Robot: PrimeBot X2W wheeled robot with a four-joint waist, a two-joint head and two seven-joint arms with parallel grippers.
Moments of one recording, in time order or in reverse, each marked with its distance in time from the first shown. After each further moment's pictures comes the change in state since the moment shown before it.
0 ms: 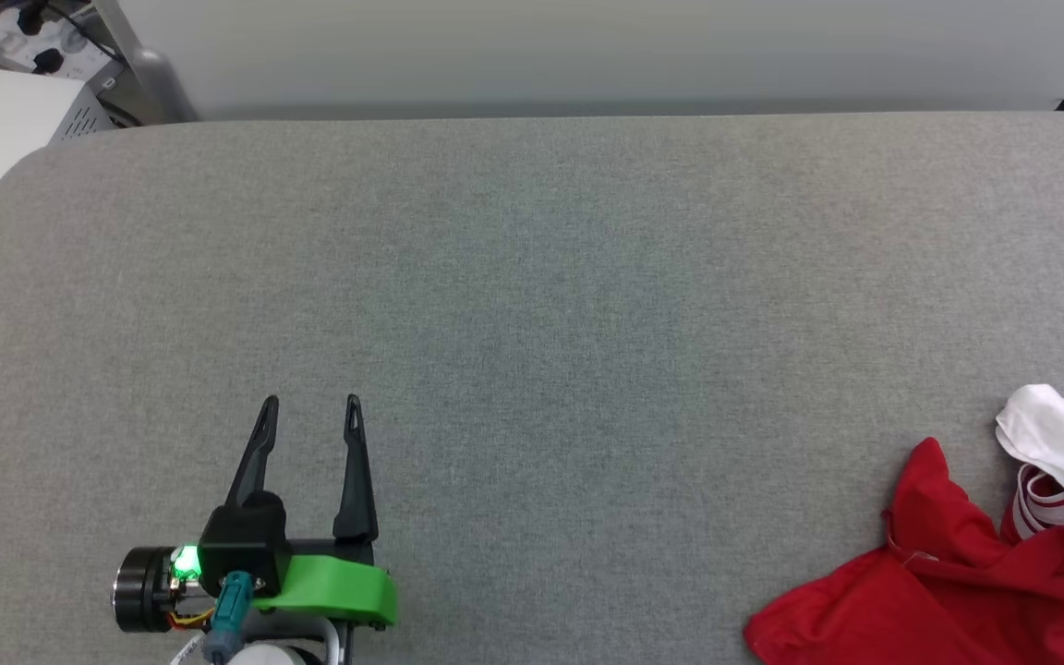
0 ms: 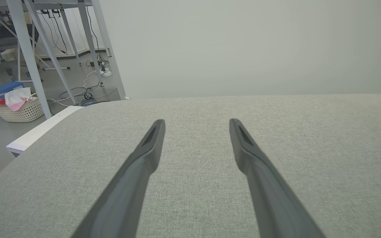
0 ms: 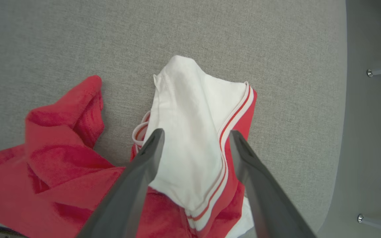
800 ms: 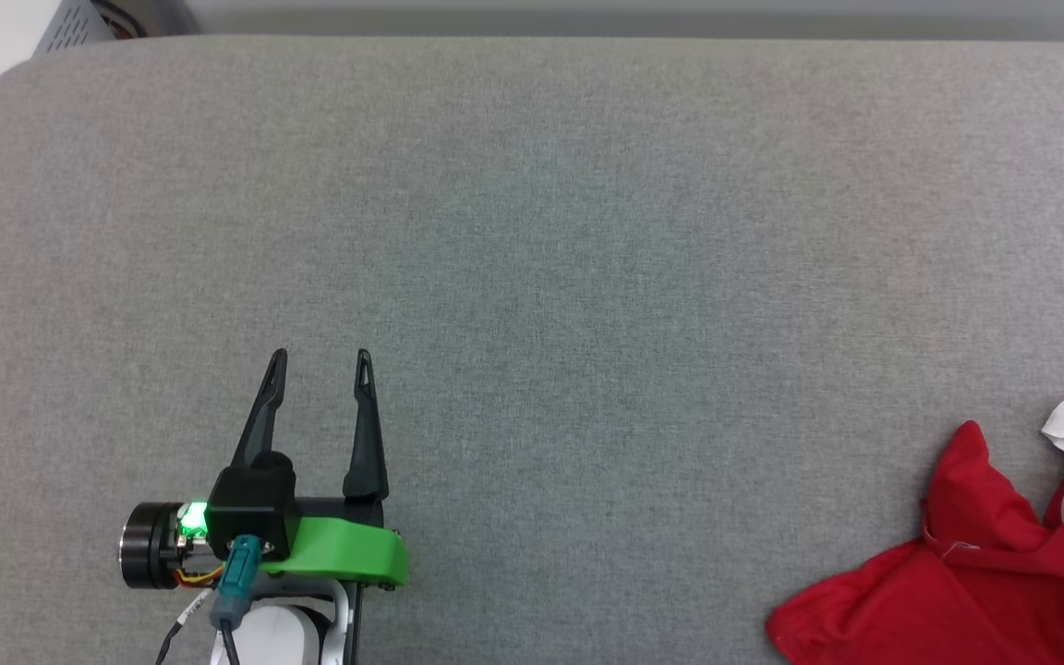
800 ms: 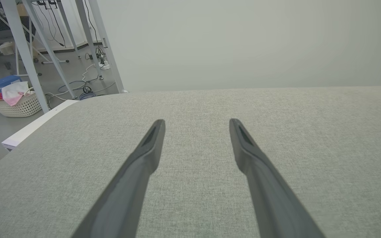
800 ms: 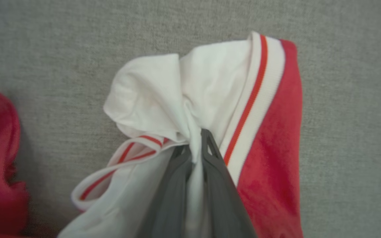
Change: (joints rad) left arm -0.083 0.000 -0.023 -0.001 0.006 0.003 0.000; right arm -0.208 0.056 0.212 0.453 0.077 -0.001 -0.247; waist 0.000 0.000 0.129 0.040
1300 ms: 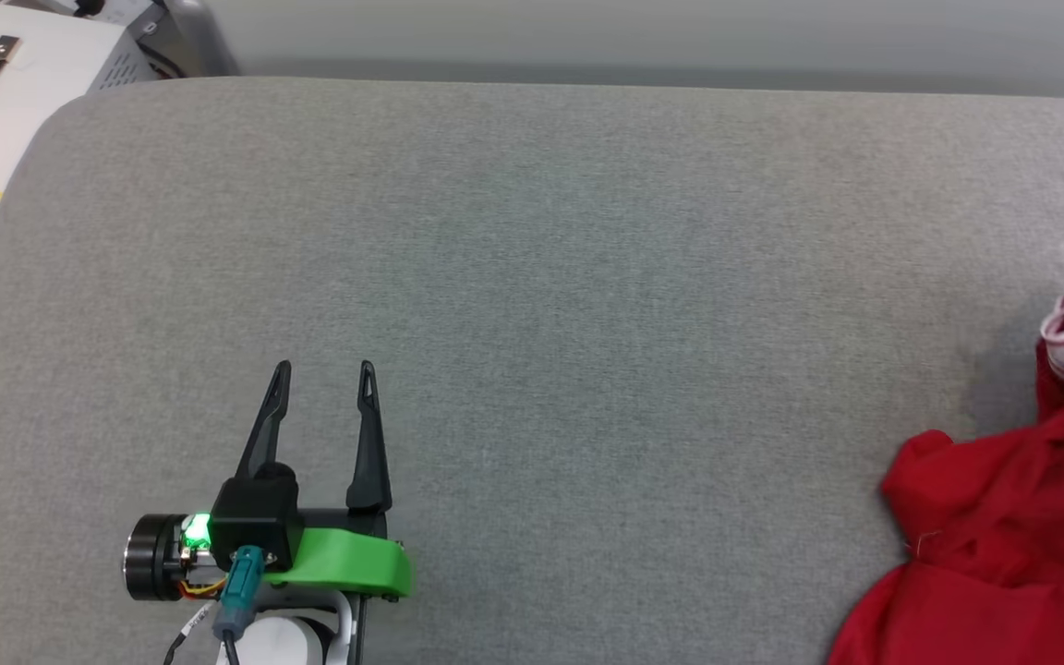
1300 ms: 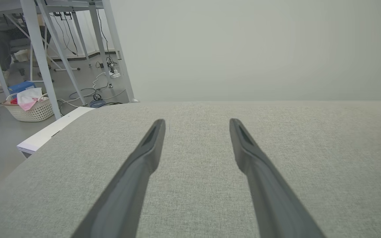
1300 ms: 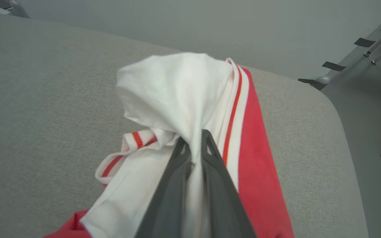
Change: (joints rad) left arm 0.021 0.000 -0.010 -0.007 -0.010 0.011 0.000; right arm -0.072 -0.071 -0.075 -0.224 0.015 0.001 -0.178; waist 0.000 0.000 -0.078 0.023
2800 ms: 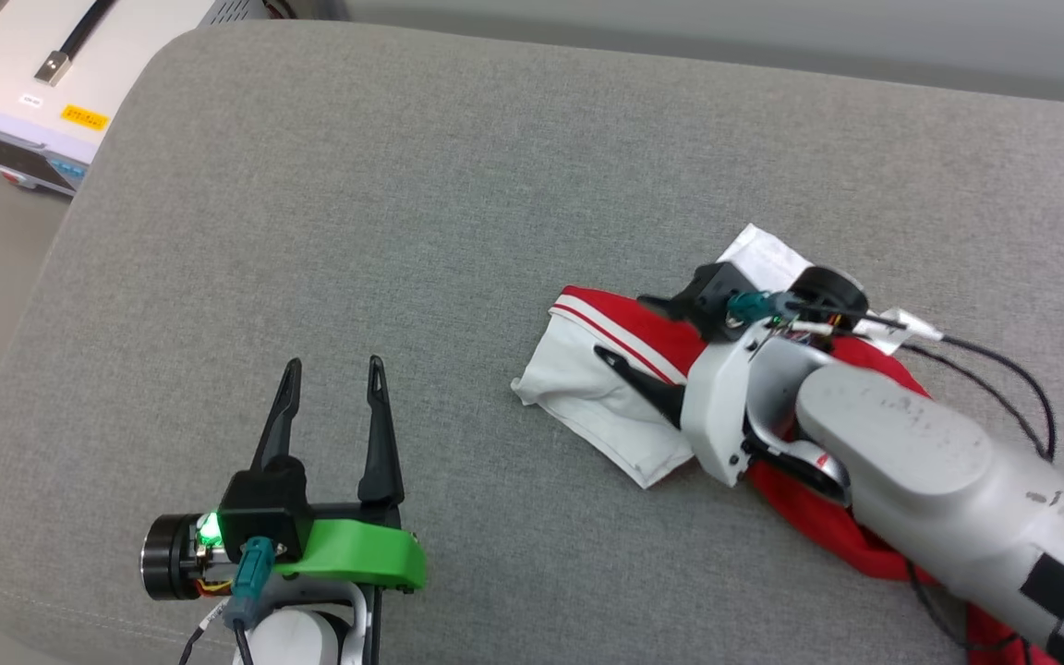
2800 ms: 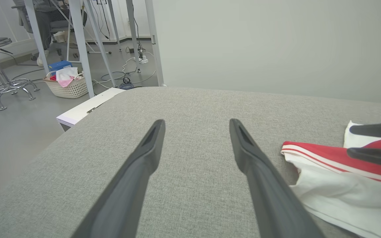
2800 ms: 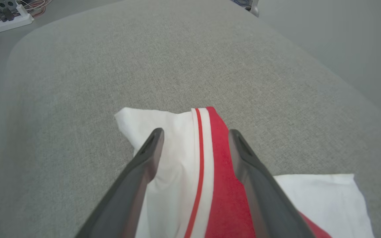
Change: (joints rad) left arm -0.022 0.000 -0.042 0.021 -0.057 0.053 0.000; right arm -0.523 0.453 1.011 0.339 0.110 0.000 -0.335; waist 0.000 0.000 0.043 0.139
